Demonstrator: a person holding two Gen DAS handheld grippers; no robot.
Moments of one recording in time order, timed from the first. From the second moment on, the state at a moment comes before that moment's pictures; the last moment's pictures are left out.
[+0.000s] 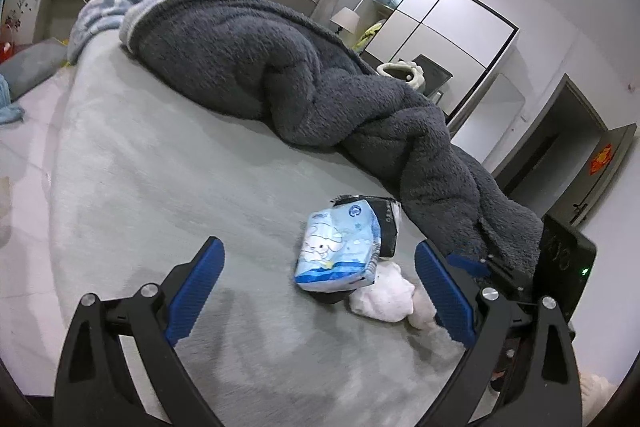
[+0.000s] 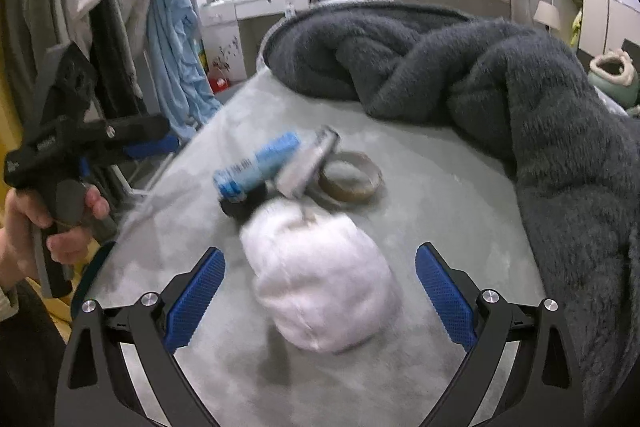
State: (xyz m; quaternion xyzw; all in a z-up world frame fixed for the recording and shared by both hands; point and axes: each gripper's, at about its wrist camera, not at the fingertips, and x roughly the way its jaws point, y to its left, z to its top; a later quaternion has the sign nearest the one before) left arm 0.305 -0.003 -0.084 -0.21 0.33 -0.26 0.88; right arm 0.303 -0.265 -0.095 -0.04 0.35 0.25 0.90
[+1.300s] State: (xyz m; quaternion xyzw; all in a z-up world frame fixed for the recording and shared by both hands) left arm 0.337 -0.037 -0.124 -0.27 0.38 -0.30 0.83; right arm 0.296 -0.291 -0.089 0.01 0.35 0.31 0.88
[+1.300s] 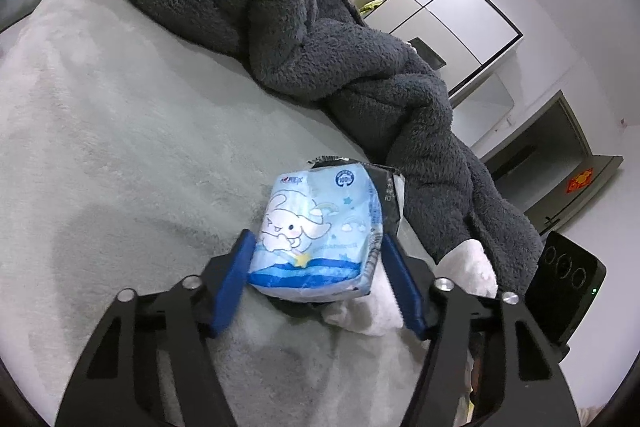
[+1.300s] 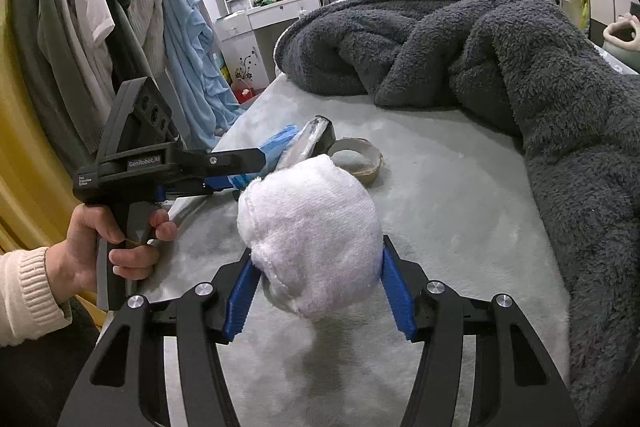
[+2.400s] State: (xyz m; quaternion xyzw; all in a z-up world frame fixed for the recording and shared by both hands) left arm 0.253 0.016 -0.065 -0.10 0.34 -0.17 0.92; right arm 0.274 -0.220 -0.073 0.08 0.38 0.27 0.88
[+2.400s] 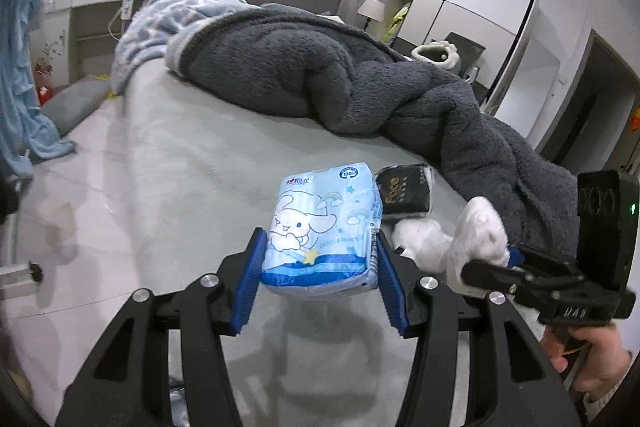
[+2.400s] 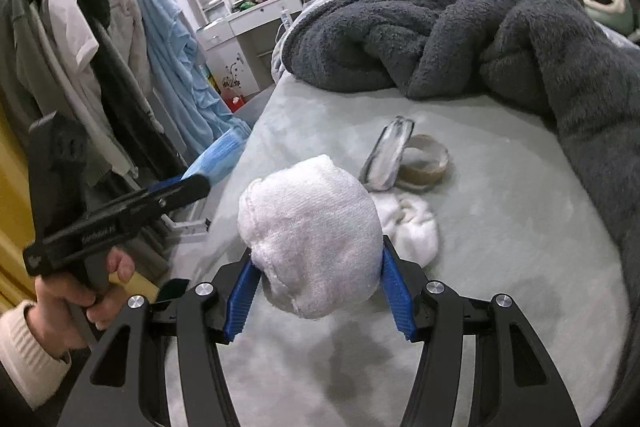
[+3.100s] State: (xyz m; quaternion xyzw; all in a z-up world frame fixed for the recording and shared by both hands) left arm 0.150 0.087 -0.090 -0.06 0.40 -0.06 0.91; right arm 0.185 -0.144 -0.047 0.06 0.38 0.25 0.89
